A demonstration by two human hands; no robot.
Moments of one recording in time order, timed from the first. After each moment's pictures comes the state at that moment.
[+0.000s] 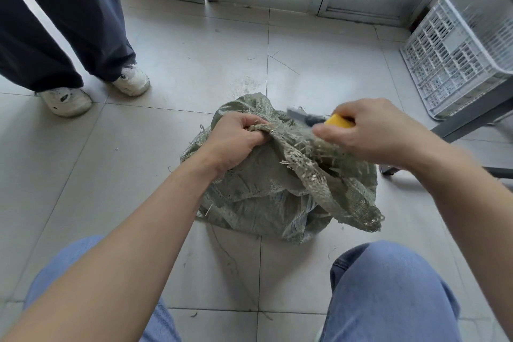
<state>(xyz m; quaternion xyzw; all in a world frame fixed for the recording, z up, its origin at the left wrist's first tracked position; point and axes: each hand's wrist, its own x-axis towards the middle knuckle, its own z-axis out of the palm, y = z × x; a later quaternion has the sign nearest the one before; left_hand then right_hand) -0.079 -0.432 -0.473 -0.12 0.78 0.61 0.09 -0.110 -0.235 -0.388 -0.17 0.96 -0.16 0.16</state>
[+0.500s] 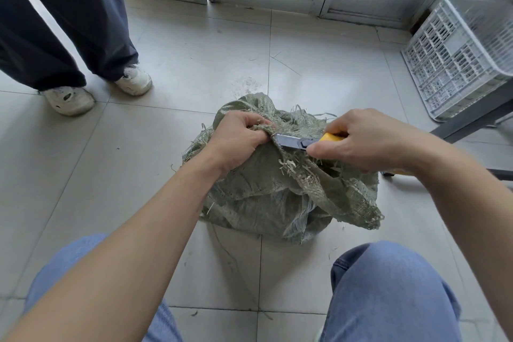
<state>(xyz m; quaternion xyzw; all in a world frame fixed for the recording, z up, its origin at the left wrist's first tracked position) -0.077 -0.430 -0.474 -0.14 0.78 0.61 0.08 -0.103 -0.242 -0.386 -0.17 0.95 -0.12 0.25</state>
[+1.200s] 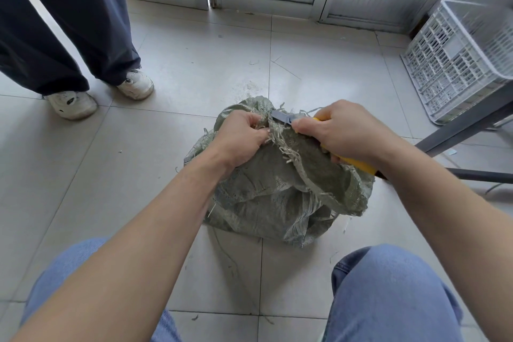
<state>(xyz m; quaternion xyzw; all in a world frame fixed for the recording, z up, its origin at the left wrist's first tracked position) -0.084 -0.426 -0.470 -0.15 0.79 0.59 0.08 -0.116 -0.262 -0.408 -0.10 0.95 -0.25 0.19</state>
